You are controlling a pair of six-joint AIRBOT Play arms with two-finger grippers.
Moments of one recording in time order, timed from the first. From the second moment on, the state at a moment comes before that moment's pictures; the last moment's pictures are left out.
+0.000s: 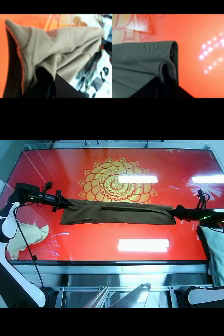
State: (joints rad) left arm 0.26 -2.15 1.77 -2.53 1.56 1.81; right arm -0.40 -1.64 0.94 -0.44 0.84 0.65
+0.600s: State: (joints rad) left arm 0.28 -2.05 1.99 -2.54 1.68 1.75; right arm -0.49 -1.68 1.13 -0.61 1.07 0.91
